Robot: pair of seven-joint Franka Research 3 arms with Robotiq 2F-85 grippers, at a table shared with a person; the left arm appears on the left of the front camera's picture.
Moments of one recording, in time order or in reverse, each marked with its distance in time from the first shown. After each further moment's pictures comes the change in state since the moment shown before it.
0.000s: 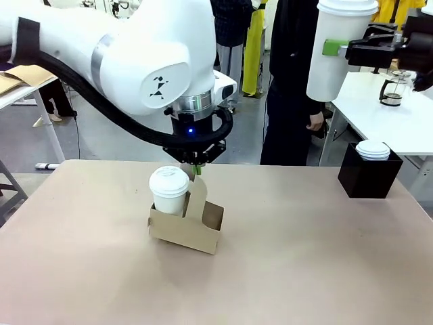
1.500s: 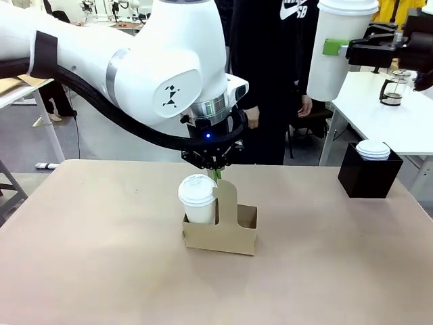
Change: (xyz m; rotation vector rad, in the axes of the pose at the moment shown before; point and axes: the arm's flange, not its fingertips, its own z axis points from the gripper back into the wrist) left arm -0.004 -0.020 -0.006 -0.109 0.006 0.070; right arm 0.000 0.000 0.000 -0.001 0.000 0.000
